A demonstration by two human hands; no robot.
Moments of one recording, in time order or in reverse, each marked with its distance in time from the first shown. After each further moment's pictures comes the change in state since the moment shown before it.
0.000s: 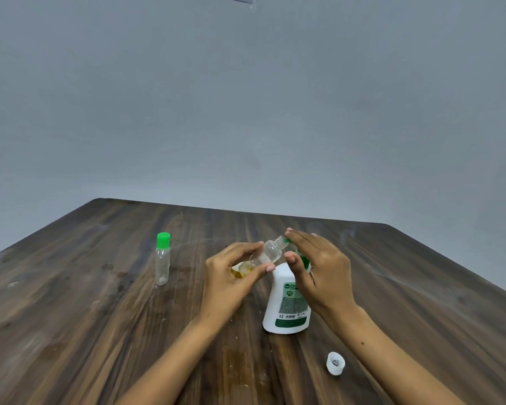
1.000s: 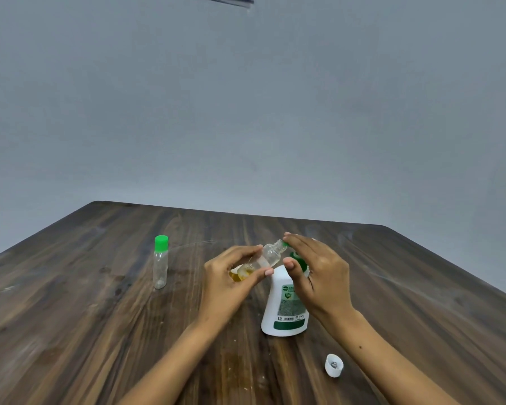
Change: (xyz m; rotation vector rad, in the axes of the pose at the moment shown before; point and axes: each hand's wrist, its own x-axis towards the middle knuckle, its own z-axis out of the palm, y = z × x) left_hand -0.001 0.000 0.000 0.004 -0.006 0.008; right_hand -0.002 0.002 0.001 0.000 0.014 0.001
